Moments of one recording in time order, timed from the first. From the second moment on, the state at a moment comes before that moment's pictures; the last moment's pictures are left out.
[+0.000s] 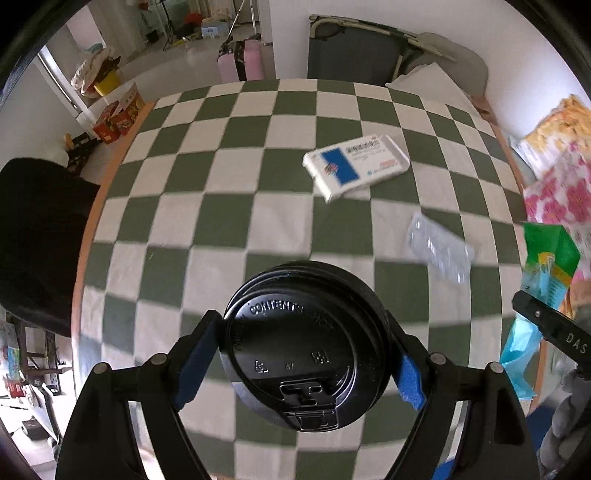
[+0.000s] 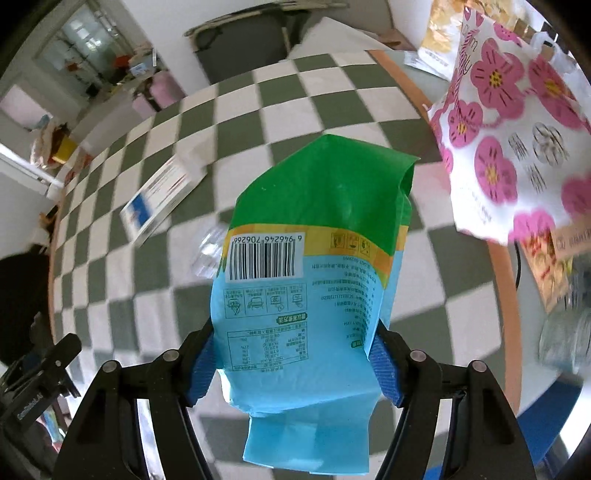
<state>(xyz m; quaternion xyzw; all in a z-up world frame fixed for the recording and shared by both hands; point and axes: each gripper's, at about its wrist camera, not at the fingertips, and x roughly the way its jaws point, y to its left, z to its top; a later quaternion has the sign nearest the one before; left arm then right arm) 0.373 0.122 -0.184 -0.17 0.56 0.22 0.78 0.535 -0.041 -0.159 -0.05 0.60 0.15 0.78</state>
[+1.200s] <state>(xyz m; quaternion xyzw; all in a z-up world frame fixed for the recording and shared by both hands) 0.024 0.121 -0.567 -0.39 0.68 0.14 0.60 0.086 -0.068 -0.512 0.02 0.75 0.19 0.64</state>
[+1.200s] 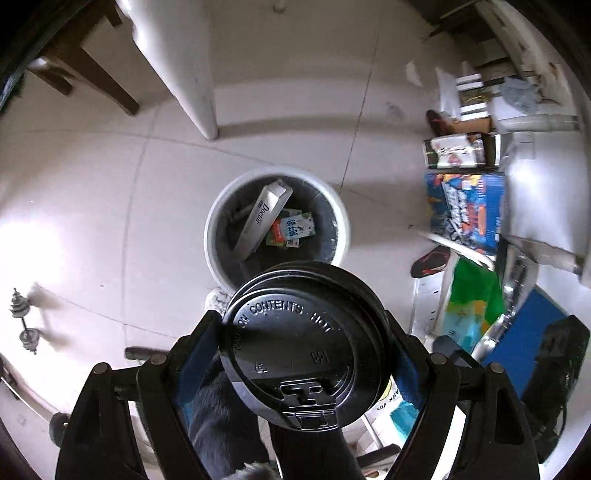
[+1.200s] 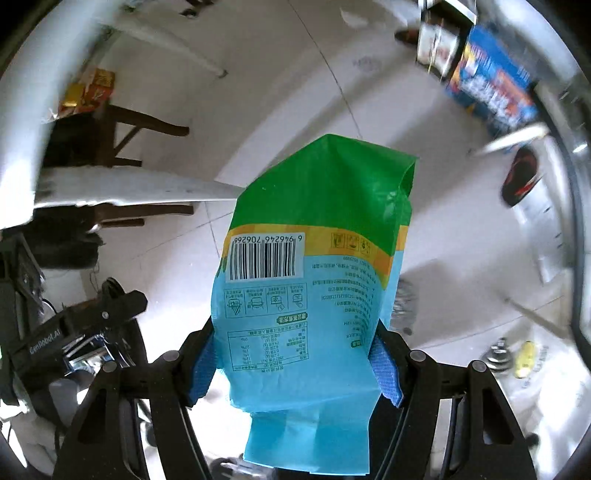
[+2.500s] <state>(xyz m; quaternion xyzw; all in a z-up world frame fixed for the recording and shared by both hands) -0.028 0.108 -0.558 -0.23 0.69 0.21 0.65 0.056 -0.034 -0.589 -0.18 0.70 0.20 0.66</state>
